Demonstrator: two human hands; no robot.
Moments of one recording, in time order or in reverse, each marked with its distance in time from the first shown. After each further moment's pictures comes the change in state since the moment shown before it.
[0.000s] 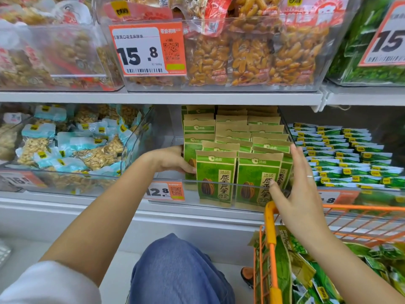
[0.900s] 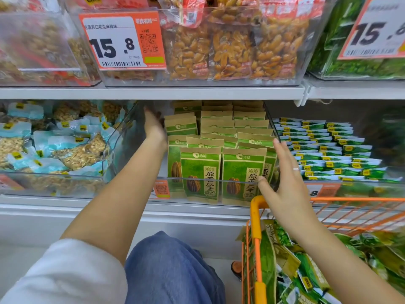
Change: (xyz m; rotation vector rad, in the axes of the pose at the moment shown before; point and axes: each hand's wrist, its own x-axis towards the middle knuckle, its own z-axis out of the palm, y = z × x) left_hand 0.035 0.043 -0.003 -1.237 0.670 0.277; right_hand 0.002 -0.003 -0.012 0.022 -0.086 0.010
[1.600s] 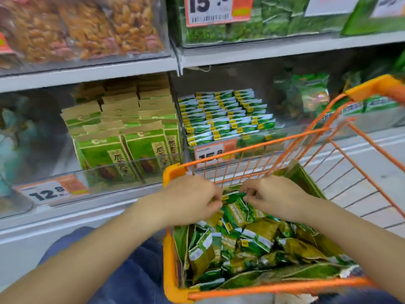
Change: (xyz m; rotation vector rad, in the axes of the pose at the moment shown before) left_hand -0.260 -0.118 0.083 1.954 -1.369 0.597; right_hand -0.080 0.093 -0.113 -0.603 -0.560 0.055
